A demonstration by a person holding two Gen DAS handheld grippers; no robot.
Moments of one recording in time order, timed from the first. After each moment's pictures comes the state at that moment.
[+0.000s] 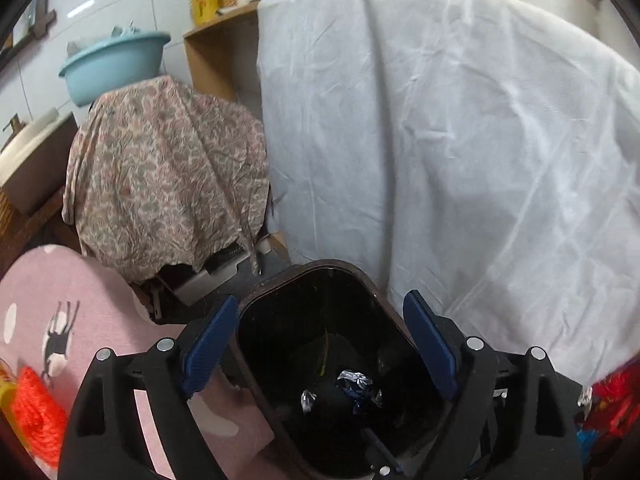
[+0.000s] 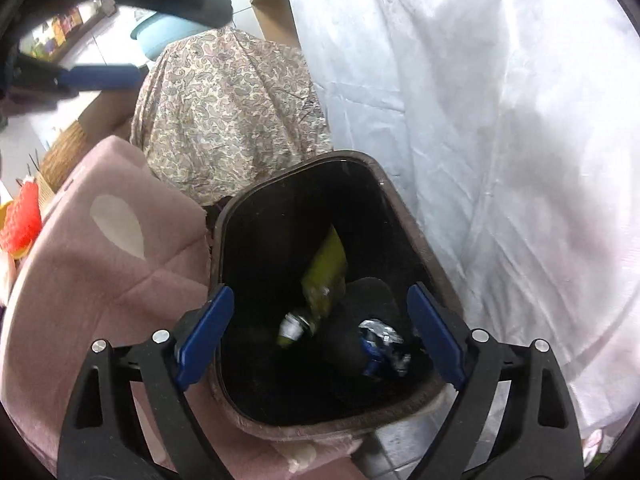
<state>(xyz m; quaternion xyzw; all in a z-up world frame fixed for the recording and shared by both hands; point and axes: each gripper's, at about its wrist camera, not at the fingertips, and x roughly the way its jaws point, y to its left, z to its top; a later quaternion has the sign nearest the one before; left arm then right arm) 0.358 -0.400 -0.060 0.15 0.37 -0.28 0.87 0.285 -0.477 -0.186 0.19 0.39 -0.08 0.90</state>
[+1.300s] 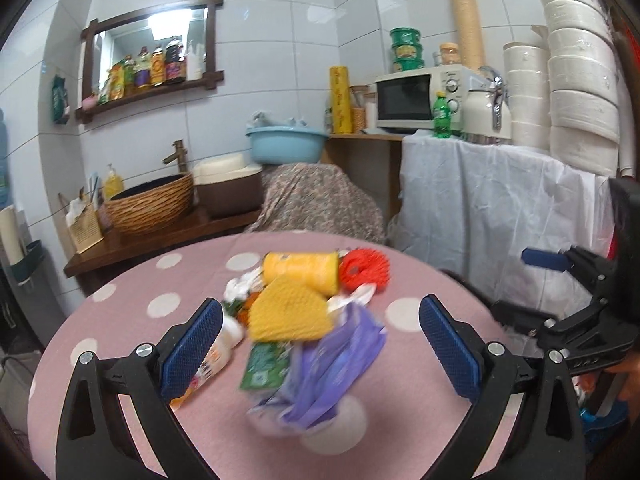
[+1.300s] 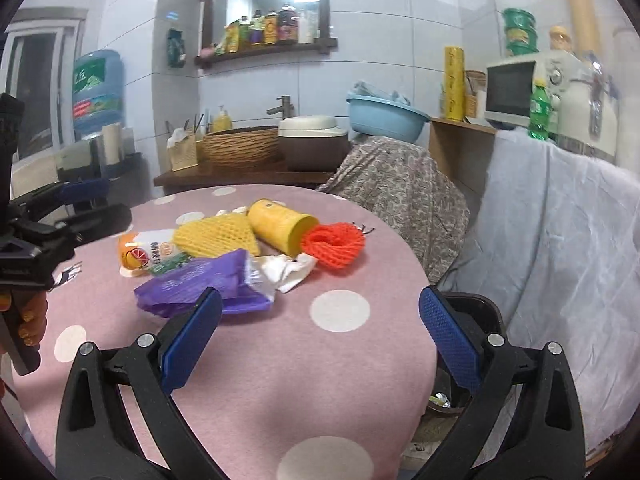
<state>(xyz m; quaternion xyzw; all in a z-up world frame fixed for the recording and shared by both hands) 0.156 -0.023 0.028 0.08 0.19 -0.18 0.96 0.144 -0.224 0.020 -0.01 0.23 0.10 0.97</state>
